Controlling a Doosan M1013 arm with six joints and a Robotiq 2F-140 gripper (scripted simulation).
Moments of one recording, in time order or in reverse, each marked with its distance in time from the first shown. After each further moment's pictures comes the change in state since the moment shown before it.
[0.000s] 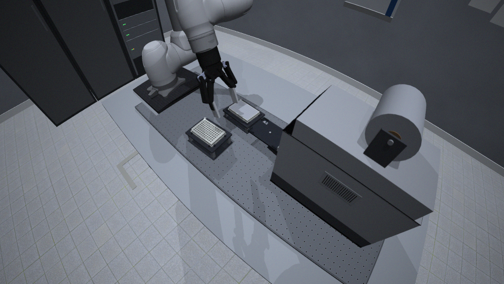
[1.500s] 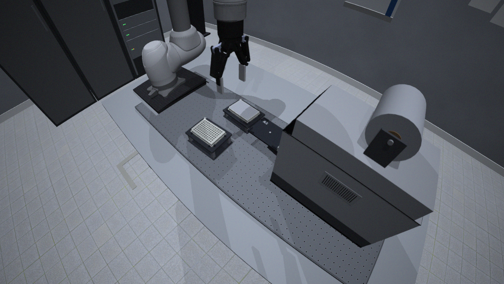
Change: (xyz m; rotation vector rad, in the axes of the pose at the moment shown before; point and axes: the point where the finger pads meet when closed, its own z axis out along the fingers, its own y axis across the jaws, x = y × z) arm -0.047 0.024 -0.089 0.015 0.349 0.078
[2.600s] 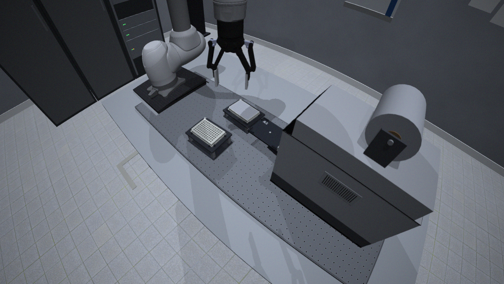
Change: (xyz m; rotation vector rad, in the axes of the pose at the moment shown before) arm 0.000 0.000 0.000 0.000 0.000 0.966
